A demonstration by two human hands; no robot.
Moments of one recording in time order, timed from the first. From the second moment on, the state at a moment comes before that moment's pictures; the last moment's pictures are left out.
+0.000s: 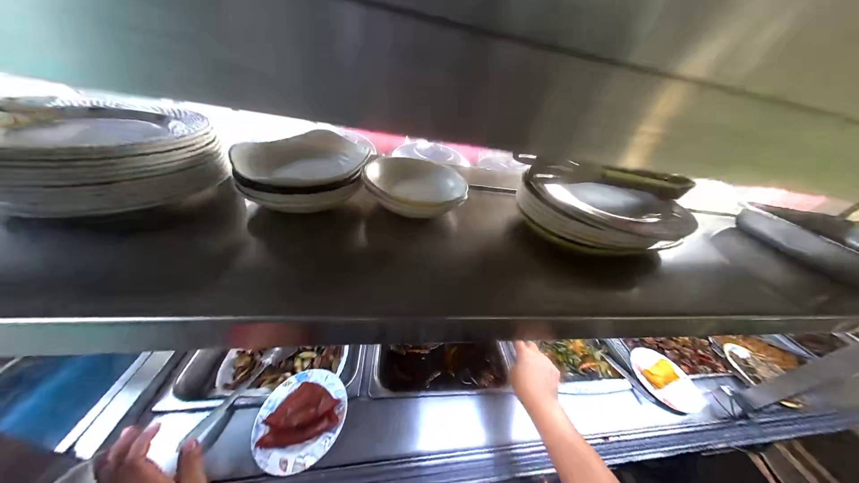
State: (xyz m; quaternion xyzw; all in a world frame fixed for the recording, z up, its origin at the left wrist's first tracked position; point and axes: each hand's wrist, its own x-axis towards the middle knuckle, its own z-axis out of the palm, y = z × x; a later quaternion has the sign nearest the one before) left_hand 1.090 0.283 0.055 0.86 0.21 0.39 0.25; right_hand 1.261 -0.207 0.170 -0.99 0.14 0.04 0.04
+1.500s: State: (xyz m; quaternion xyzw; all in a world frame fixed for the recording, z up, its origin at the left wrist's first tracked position) left_hand 1.103 0.276 0.064 0.89 0.35 0.24 0.17; right_hand 1.267 -0.240 0.152 -0.99 0.10 0.06 0.09
